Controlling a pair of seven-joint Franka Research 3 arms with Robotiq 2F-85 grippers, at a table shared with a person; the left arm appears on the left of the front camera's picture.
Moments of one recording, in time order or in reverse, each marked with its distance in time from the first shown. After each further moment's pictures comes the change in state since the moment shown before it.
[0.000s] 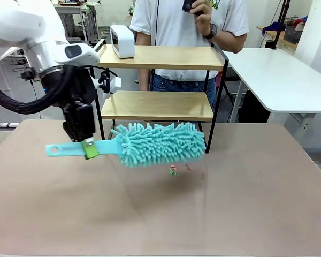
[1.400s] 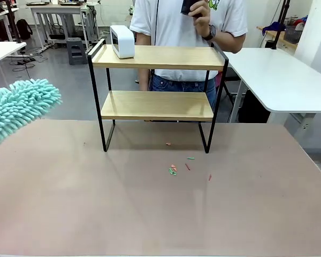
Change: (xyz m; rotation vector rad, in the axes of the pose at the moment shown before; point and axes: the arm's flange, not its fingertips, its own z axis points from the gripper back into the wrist) left arm -0.341 0.116 0.046 -0.252 -0.809 0.446; right arm 0.000 0.000 0.000 0.000 0.000 0.000
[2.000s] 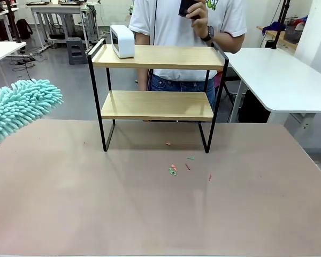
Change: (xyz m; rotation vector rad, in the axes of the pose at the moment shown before) left arm -0.023 -0.020 0.005 0.043 0.039 -0.075; right arm 0.000 0.000 0.000 -0.001 0.001 0.001
